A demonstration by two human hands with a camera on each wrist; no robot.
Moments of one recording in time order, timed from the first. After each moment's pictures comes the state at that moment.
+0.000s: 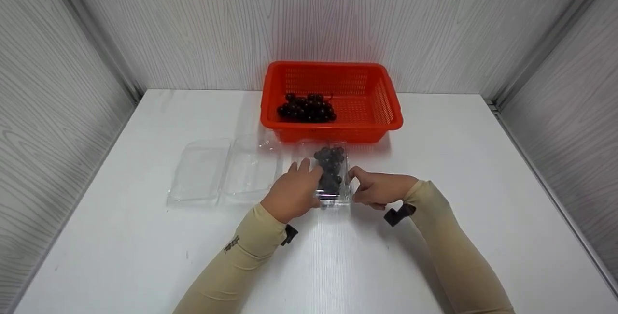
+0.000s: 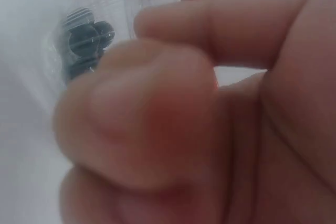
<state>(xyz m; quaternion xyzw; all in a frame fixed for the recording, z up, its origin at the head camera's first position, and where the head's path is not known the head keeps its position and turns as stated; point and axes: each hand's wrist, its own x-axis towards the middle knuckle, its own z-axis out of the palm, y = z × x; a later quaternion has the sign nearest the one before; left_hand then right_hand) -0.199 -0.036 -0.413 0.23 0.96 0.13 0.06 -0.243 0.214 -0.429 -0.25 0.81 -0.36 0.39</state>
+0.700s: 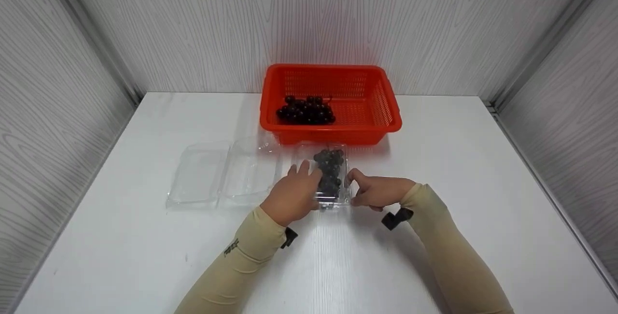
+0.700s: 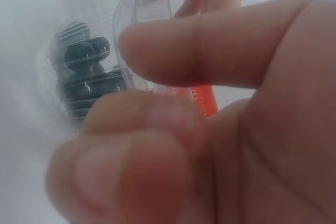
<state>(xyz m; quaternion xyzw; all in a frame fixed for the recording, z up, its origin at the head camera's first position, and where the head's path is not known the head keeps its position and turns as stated) -0.195 -0.037 -0.412 0.24 0.96 0.12 0.03 -0.239 0.208 -0.427 -0.21 0.84 -0.32 0.39</state>
